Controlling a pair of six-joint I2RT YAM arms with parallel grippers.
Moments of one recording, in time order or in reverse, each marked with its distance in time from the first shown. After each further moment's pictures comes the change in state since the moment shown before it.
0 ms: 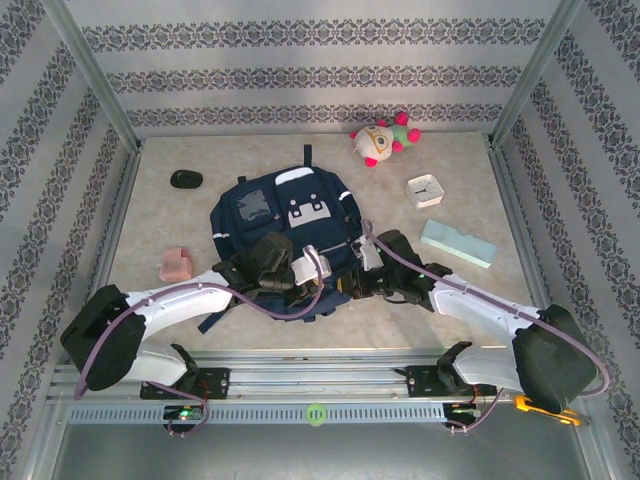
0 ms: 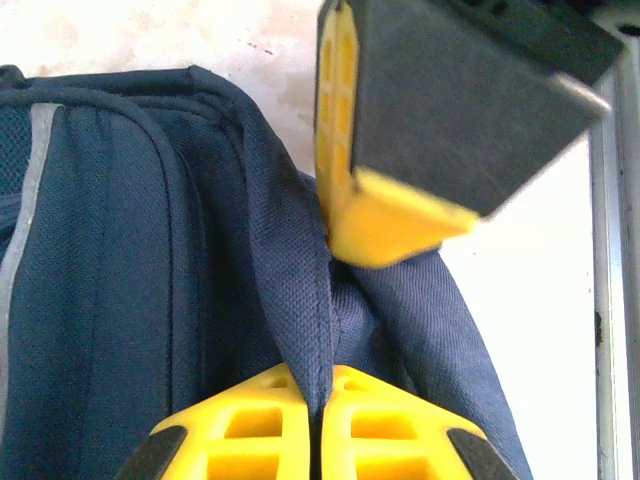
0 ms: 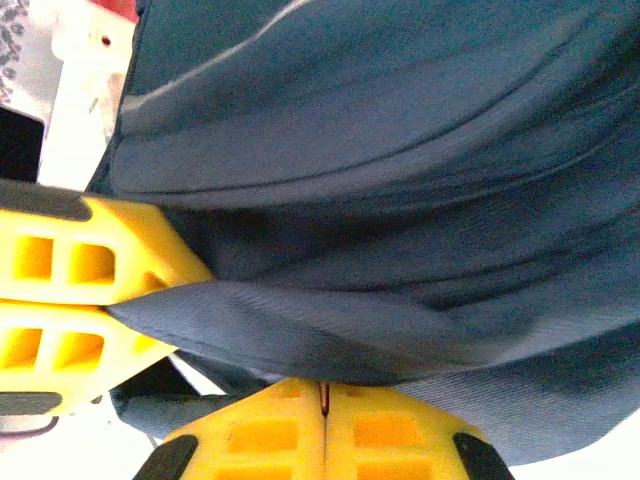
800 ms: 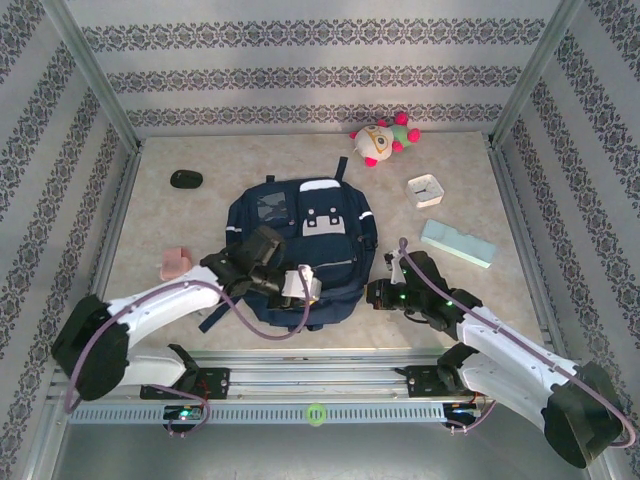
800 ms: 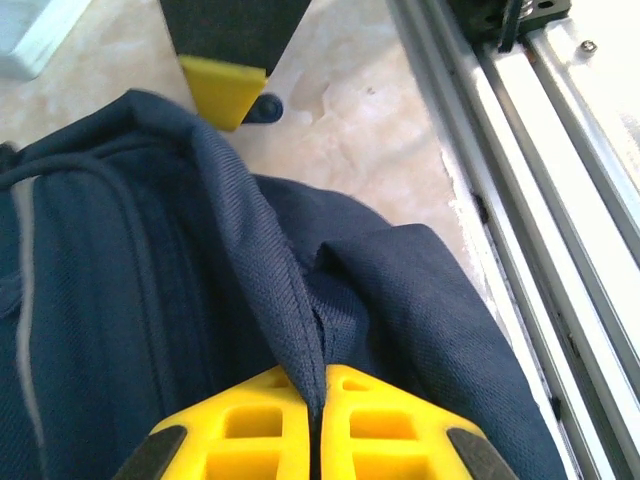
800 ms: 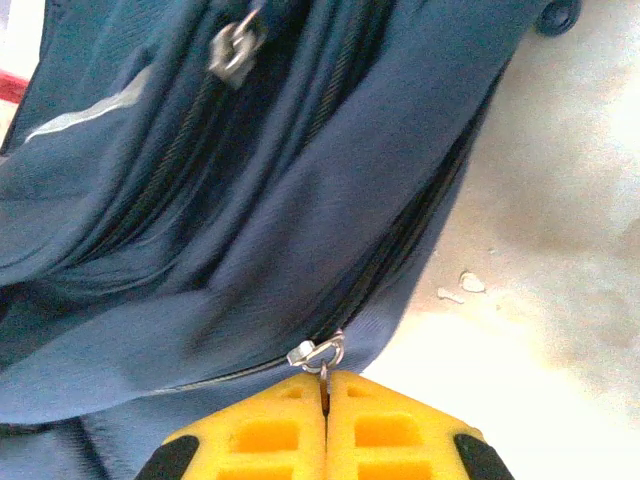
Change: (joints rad) left arm 0.044 -0.093 0.050 -0.302 0.187 0.493; right arm -0.022 -0.330 -0.193 -0.096 0.192 0.126
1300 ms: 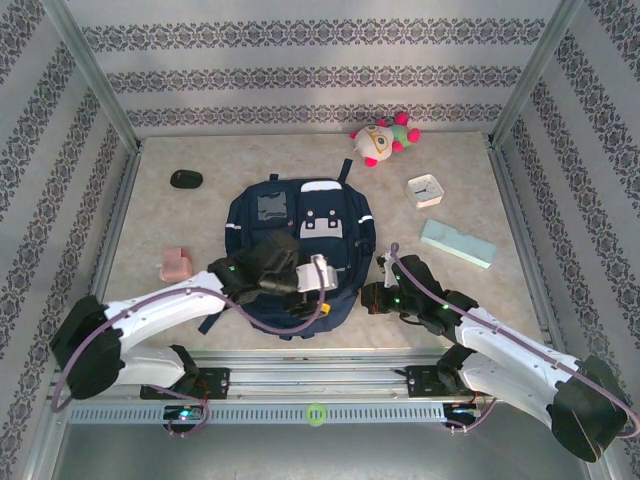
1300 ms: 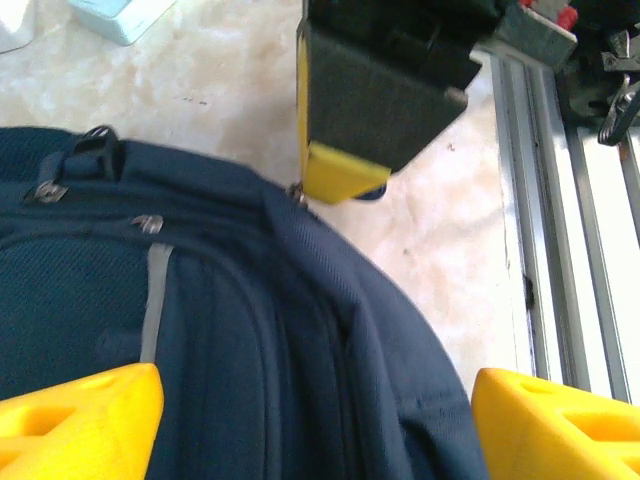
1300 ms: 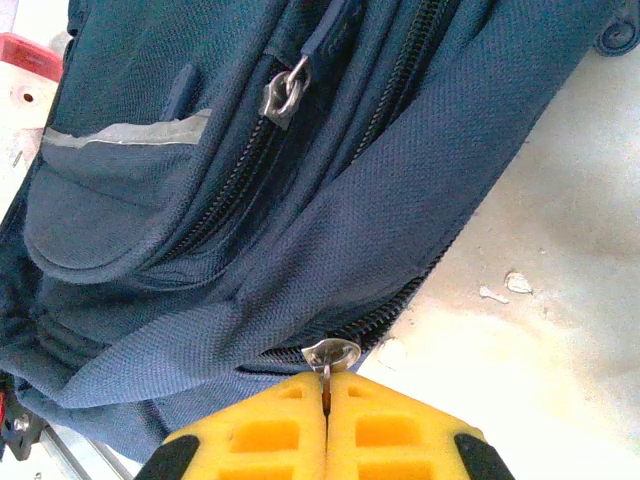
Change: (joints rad) left arm -0.166 0.056 0.085 0.092 -0.236 -0.377; right arm 0.101 0.002 0.002 0.027 0.053 0.000
